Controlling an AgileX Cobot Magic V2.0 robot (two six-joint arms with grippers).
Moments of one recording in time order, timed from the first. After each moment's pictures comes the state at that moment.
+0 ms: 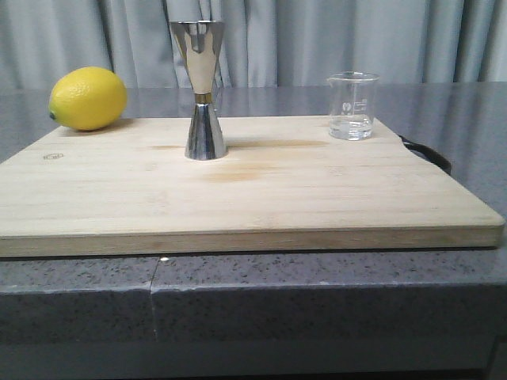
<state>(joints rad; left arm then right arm) -0.05 0.00 0.00 0.03 0.16 -0.10 0.57 0.46 -0.75 -0.54 0.91 0.61</state>
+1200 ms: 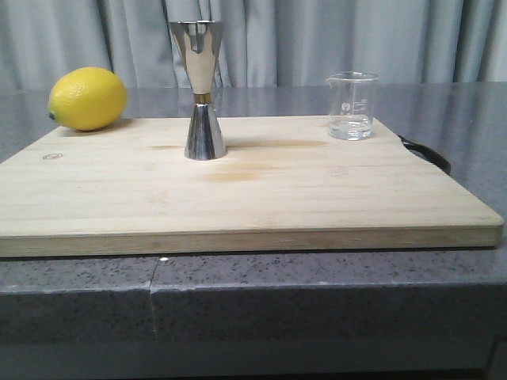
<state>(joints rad) -0.05 0.00 0.00 -0.04 0.12 0.12 0.42 0.39 -0.67 -0.53 0.79 0.62</state>
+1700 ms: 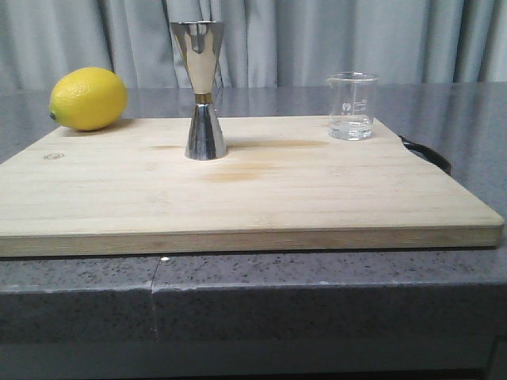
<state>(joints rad) -0.05 0.00 0.00 -0.04 0.12 0.12 -0.01 0.01 -0.04 -0.41 -0.03 0.64</state>
